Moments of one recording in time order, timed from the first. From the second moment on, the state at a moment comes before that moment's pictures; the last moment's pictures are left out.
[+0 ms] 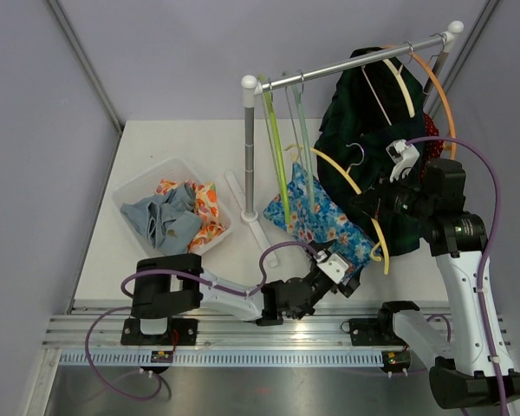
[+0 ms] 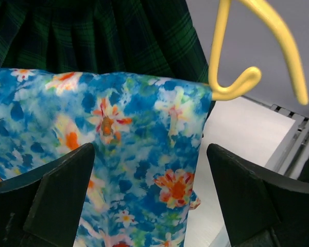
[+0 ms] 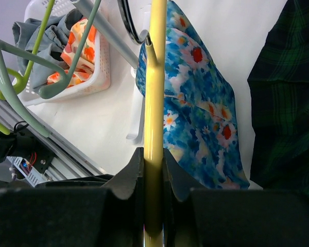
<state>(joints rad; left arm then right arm) -1.51 1.80 0.90 1.03 -0.68 0.09 0.06 0.91 1.19 -0.80 -0.61 0.09</state>
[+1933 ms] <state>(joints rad) -1.53 0.72 0.56 0.16 -0.87 0.14 0.06 0.97 1.06 -0.67 -0.26 -0.13</state>
